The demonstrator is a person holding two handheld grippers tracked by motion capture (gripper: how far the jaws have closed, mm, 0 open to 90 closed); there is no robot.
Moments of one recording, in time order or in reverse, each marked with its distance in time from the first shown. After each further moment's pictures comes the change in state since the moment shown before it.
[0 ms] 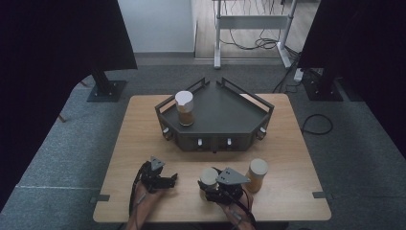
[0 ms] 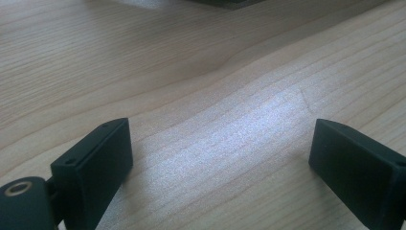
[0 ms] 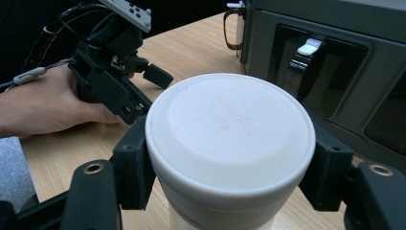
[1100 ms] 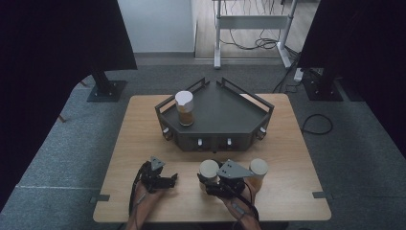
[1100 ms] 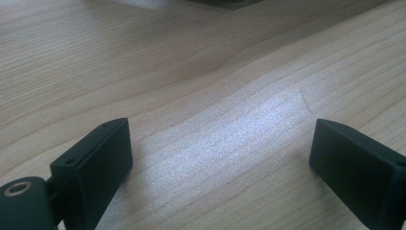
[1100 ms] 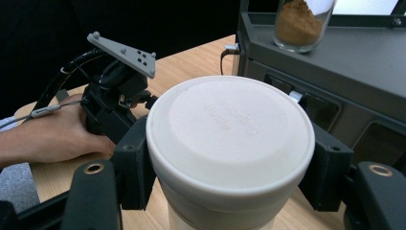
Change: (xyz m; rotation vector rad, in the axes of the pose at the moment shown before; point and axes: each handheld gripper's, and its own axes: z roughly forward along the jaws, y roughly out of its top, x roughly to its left) left arm 0.000 0.000 0.000 0.001 -0.002 0.001; right arm -0.004 0.034 -0.014 -0.041 0.003 -0.043
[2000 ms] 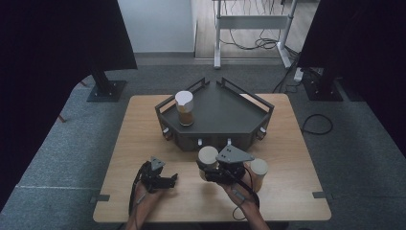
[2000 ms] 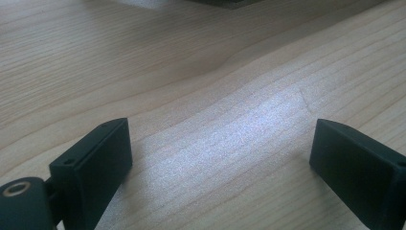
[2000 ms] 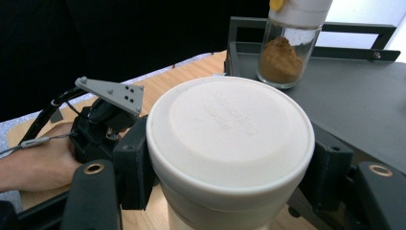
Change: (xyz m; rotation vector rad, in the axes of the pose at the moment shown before) left arm 0.000 0.000 0.000 0.001 -0.001 0.002; right arm -0.016 0.041 0.001 -0.005 -0.005 -0.022
